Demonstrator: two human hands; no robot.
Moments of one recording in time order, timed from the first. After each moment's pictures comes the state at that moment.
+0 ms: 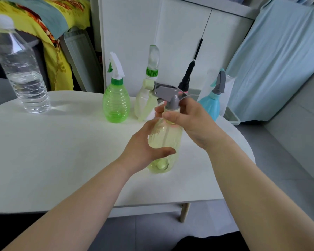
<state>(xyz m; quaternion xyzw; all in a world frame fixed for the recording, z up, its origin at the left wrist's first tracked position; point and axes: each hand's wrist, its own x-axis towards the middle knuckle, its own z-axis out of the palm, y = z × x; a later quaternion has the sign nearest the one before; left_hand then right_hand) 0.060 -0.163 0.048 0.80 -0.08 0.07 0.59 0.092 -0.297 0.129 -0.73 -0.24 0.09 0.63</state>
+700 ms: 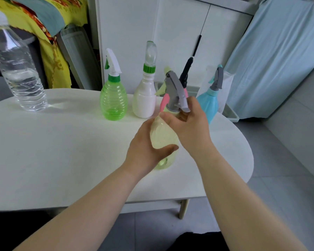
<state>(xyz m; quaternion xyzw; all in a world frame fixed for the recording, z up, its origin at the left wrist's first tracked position) 0.050 -0.183 0.046 0.80 -0.05 0.13 0.58 0.074 -0.288 0.107 -0.78 -0.16 -0.13 0.59</state>
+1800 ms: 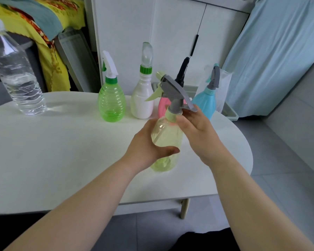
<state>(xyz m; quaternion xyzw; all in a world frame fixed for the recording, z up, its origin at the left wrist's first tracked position) 0.056 -0.184 0.056 0.82 -0.05 0.06 0.57 0.063 -0.311 0.112 -0.77 -0.20 -0.02 0.61</state>
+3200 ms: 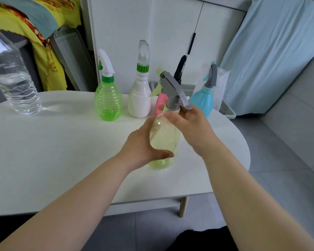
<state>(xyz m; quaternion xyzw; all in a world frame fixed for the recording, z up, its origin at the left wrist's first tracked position) 0.063 -0.176 0.049 0.86 -0.09 0.02 0.51 0.071 -0.304 0.117 -0.78 -0.15 -0.02 0.61</state>
